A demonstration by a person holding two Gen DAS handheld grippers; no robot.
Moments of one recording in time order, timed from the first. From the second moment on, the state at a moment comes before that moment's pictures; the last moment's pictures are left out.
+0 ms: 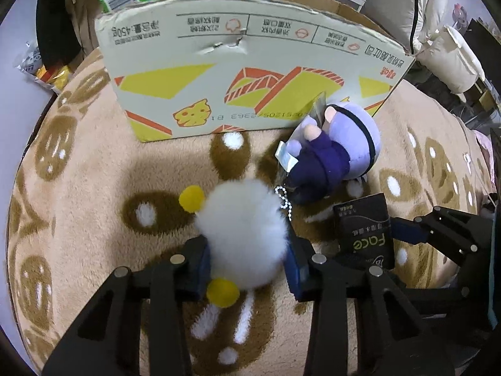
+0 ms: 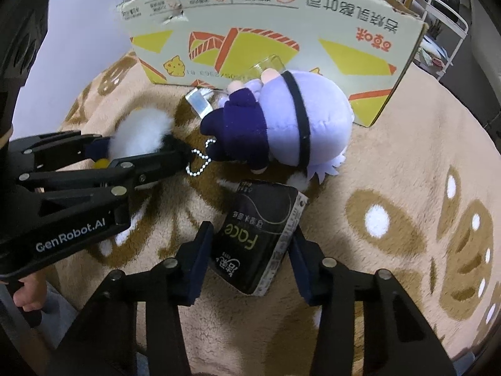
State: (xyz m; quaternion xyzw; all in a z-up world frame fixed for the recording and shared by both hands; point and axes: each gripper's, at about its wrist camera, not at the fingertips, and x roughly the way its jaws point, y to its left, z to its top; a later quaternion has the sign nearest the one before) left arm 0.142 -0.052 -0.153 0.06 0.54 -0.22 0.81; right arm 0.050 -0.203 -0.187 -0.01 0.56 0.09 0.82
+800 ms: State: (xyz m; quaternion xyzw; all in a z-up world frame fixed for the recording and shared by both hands) left arm 0.107 -0.020 -0.076 0.05 0.42 -0.18 0.89; right arm 0.034 -0.267 -0.107 0.07 0.45 0.09 0.89
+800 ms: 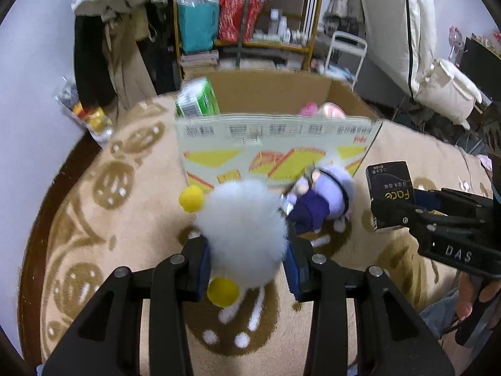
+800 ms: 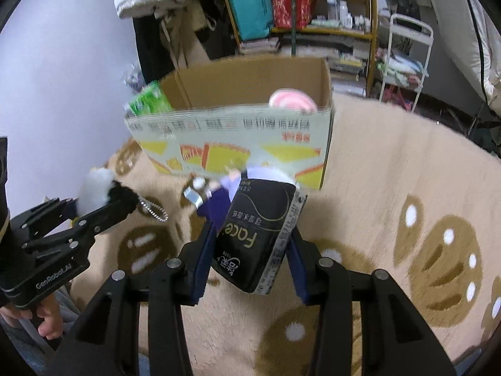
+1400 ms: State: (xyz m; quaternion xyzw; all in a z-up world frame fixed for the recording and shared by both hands) left arm 0.098 0.003 -0.002 0.04 0.27 -0.14 0.95; right arm 0.026 -0.281 -0.038 0.09 0.31 0.09 0.94
